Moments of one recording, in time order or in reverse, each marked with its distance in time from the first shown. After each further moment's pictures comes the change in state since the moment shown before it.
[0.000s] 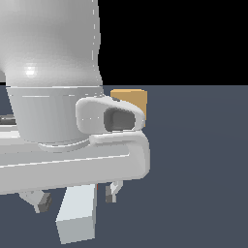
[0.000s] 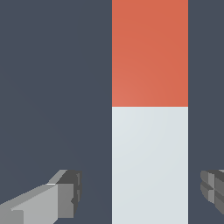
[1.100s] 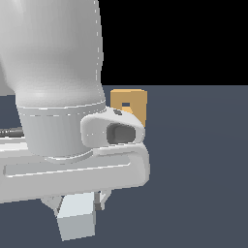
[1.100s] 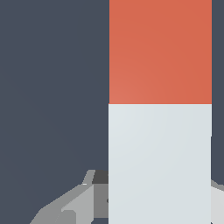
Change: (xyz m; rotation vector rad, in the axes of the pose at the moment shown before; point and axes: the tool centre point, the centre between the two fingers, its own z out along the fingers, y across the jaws) arm 0.003 0.002 0.016 0.001 0.000 0.003
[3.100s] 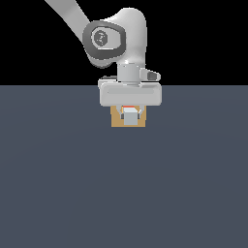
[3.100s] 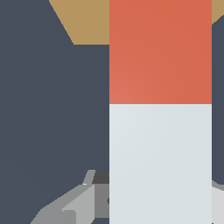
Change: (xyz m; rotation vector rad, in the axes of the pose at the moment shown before) arm 0.257 0.128 -0.069 0.001 0.000 0.101
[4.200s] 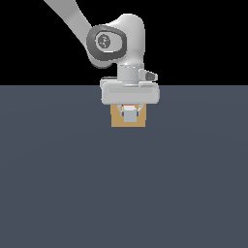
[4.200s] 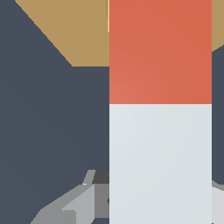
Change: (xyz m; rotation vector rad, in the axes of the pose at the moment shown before) arm 0.031 0.002 -0.001 0.000 0.000 0.002
